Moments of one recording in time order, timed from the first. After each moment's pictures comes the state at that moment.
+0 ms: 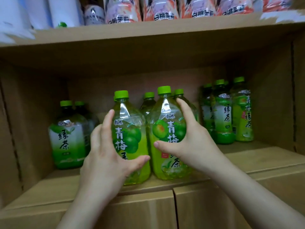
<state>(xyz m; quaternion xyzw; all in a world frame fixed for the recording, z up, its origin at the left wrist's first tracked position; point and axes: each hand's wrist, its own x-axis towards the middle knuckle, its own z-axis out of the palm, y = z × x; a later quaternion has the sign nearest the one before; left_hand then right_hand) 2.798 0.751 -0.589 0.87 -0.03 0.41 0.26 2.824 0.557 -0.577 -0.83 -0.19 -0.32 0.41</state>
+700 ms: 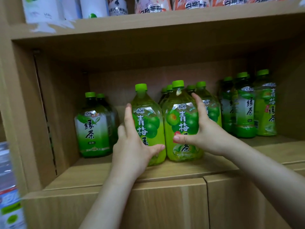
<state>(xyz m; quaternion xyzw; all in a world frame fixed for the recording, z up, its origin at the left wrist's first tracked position) 2.822 0.773 -0.594 0.88 -0.04 0.38 0.28 2.847 0.580 -0.574 -0.87 -0.19 -0.23 0.40</state>
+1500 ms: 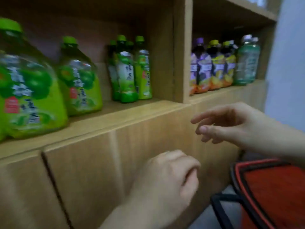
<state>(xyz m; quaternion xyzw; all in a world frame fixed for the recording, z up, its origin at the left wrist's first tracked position) 2.732 0.526 -0.704 0.74 -0.56 0.19 0.32 2.656 0.355 -0.631 -0.90 -0.01 -0.20 0.39</state>
